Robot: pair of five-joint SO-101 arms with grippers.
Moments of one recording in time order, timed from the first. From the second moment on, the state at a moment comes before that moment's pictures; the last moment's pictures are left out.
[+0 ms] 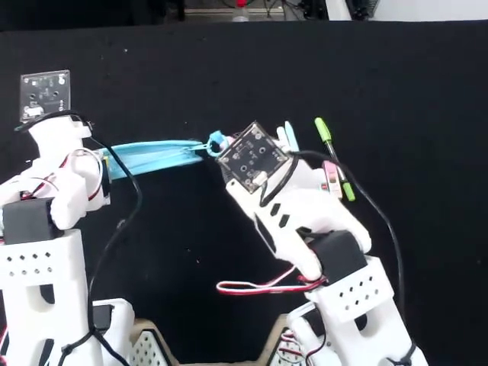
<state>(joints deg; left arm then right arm) -13.7 -47.9 23.8 79.3 -1.5 -25.1 -58.0 45.8 45.8 24.0</state>
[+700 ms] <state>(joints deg) -15.2 -48.0 25.0 79.3 -1.5 -23.6 -51.8 15.7 80.8 8.0</state>
